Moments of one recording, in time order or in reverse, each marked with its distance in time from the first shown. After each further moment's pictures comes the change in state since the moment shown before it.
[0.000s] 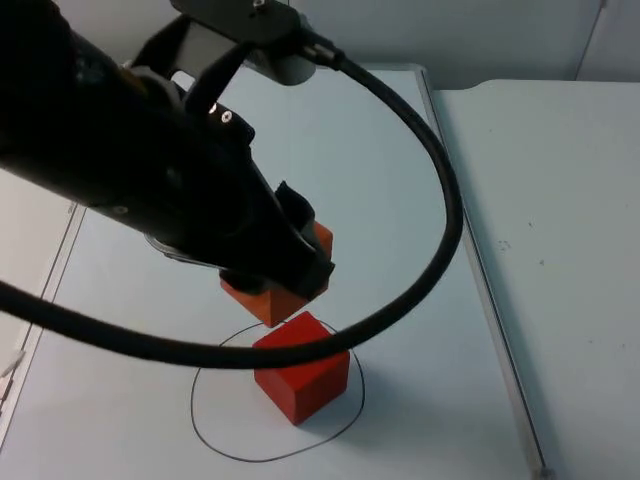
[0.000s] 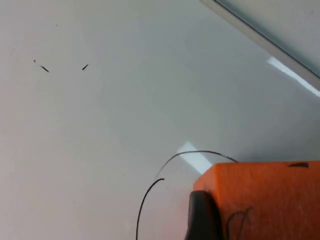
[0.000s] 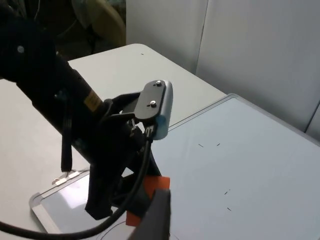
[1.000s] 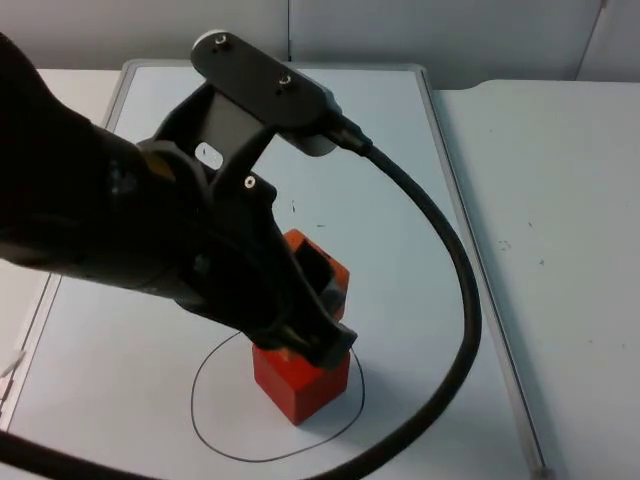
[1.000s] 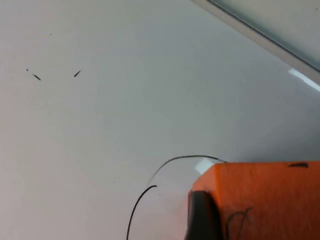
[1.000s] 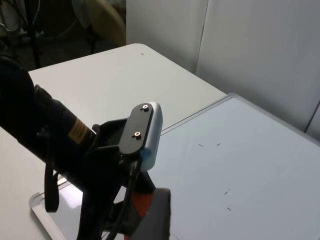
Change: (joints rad) right arm 0.000 0.000 0.000 0.000 -0.001 0.000; left arm -0.117 0.025 0.106 -0.050 -0.237 0.021
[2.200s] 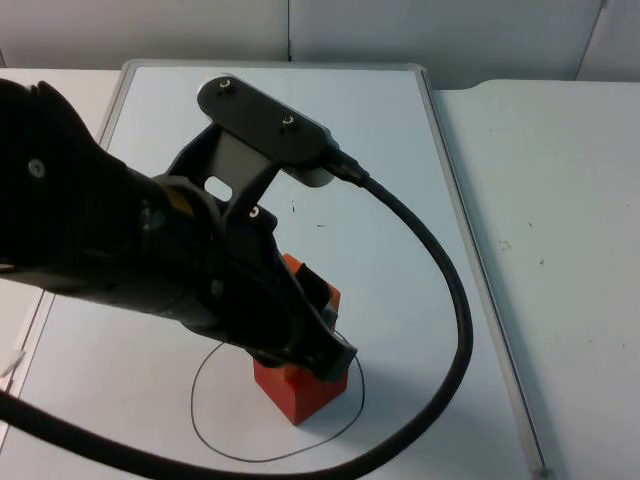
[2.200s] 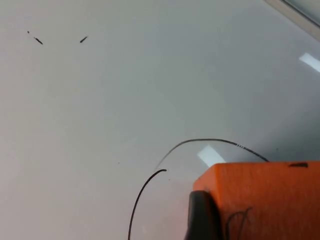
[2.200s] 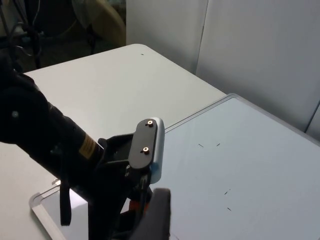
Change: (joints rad) right arm 0.000 0.000 0.000 0.000 0.000 0.000; left arm 0.000 0.084 0.000 -0.006 -0.049 -0.044
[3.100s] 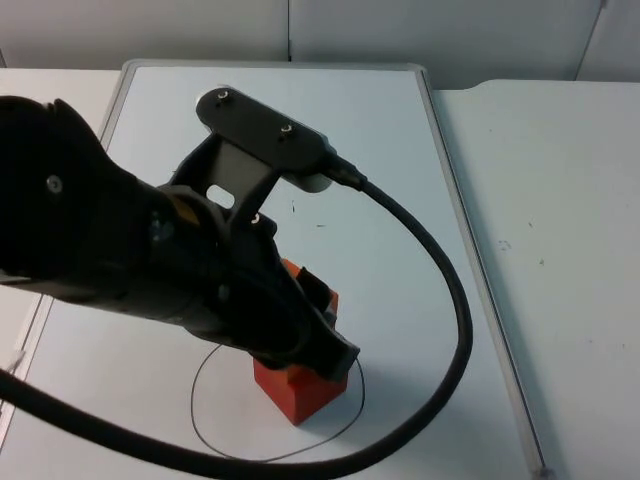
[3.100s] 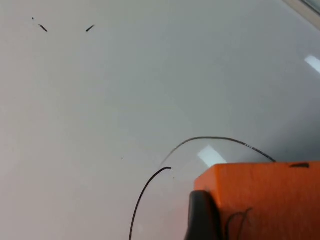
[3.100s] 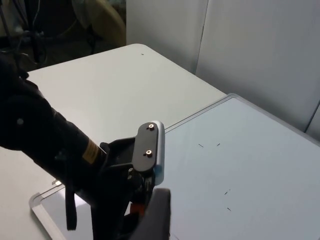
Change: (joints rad) right arm 0.000 0.000 0.000 0.000 0.000 0.000; left arm 0.000 0.032 0.000 0.000 -0.030 -0.041
